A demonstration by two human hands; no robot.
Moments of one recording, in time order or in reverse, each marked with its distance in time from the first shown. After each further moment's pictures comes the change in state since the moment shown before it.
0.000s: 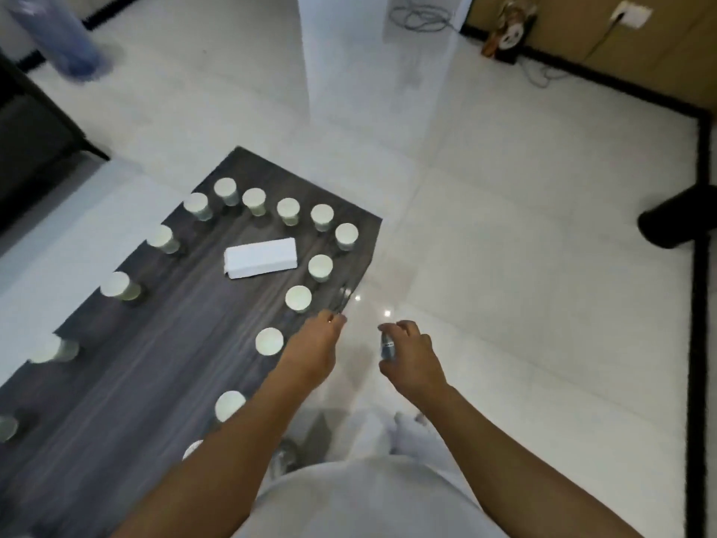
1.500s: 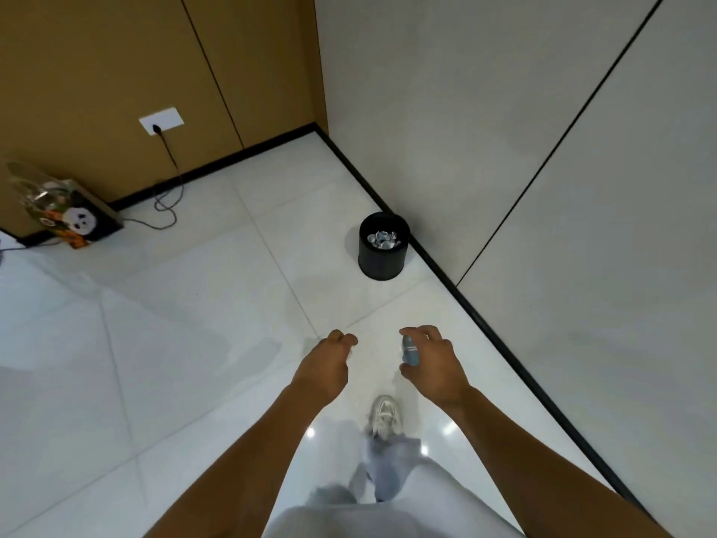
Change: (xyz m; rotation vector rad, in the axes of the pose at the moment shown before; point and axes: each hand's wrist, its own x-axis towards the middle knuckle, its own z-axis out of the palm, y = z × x) left_hand 0.774 0.931 0.041 0.287 -0.442 0.807; right_hand 0.318 0.762 -0.692 0.491 0.543 0.712
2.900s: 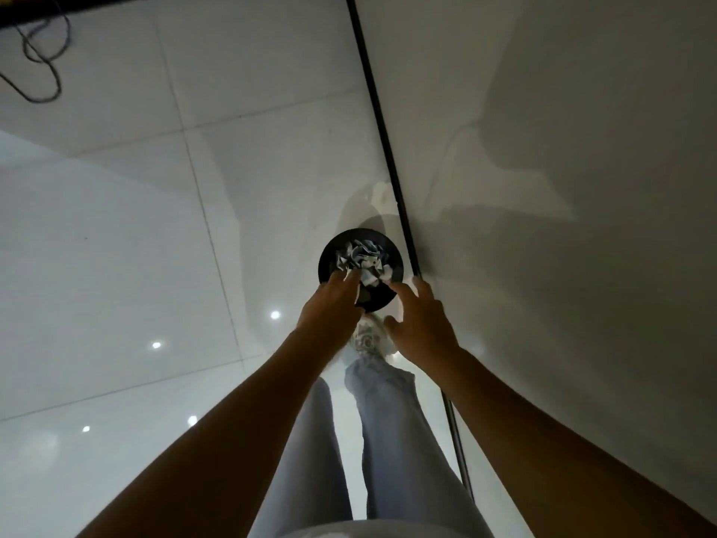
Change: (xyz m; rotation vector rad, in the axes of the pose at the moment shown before) left_hand 0.654 0.004 -0.056 -0.228 -0.075 -0.367; right_hand 0.654 0.067 -0.132 -0.255 -0.433 0.014
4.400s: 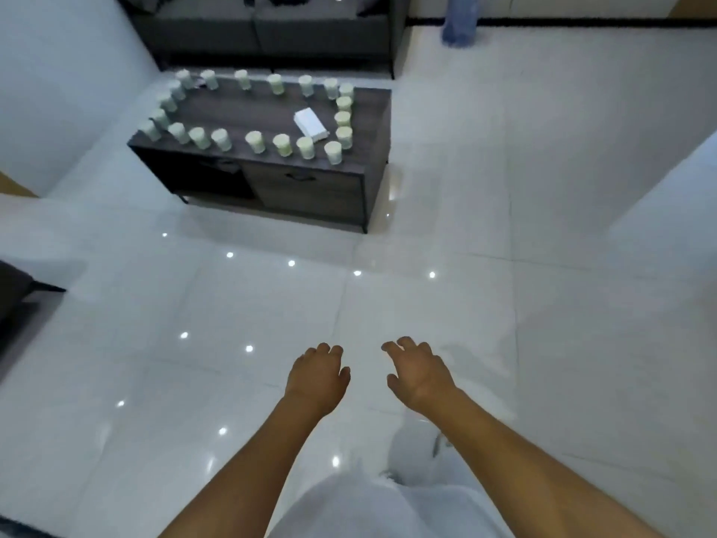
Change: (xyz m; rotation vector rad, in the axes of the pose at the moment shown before) left_hand -0.794 -0.104 0.333 -0.878 0.693 -1.581; right_hand -0.599 -0.172 0.444 -1.496 -0.665 -1.724
